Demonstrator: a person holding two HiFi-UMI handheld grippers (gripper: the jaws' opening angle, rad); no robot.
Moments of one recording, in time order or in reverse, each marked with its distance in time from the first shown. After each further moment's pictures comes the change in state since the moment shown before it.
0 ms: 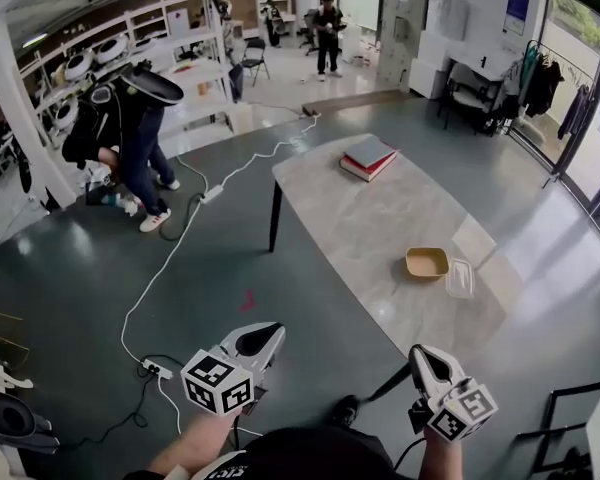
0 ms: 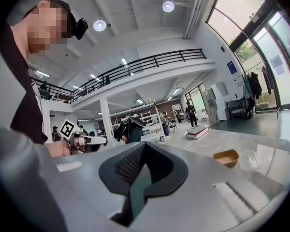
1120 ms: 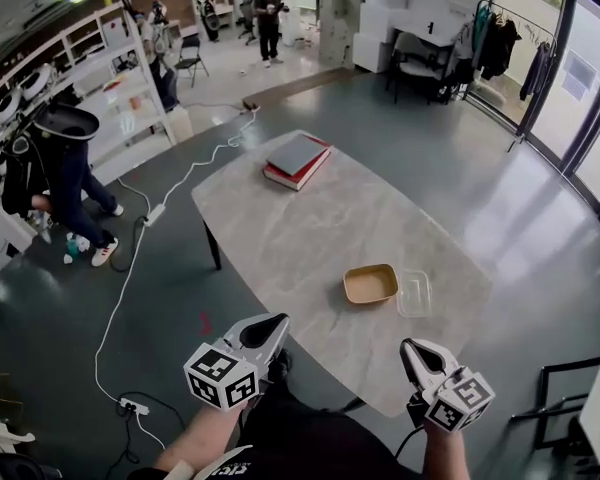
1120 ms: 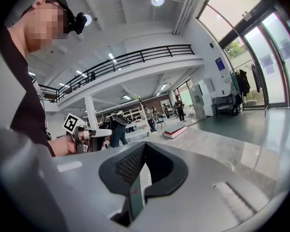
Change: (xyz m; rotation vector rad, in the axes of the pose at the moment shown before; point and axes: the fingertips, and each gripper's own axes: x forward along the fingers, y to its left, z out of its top) left arm 0.263 -0.038 0.039 0.012 0.053 -0.176; right arm 0.022 -0.211 0.032 0.051 0.059 -0.117
